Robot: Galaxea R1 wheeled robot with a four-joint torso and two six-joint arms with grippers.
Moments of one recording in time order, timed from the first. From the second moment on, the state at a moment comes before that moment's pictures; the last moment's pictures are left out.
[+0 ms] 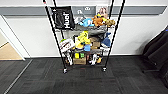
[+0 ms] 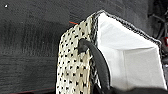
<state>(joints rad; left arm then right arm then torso) 0.93 2.53 -1.93 -0.33 0.18 -0.03 -1.02 2.51 -1.93 0.16 0.05 0.30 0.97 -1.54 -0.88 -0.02</state>
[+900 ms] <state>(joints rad) 0.88 2.53 -1.95 -0.35 0.19 -0.03 -0.95 2.52 -1.92 0.18 0.04 0.30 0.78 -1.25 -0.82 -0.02</state>
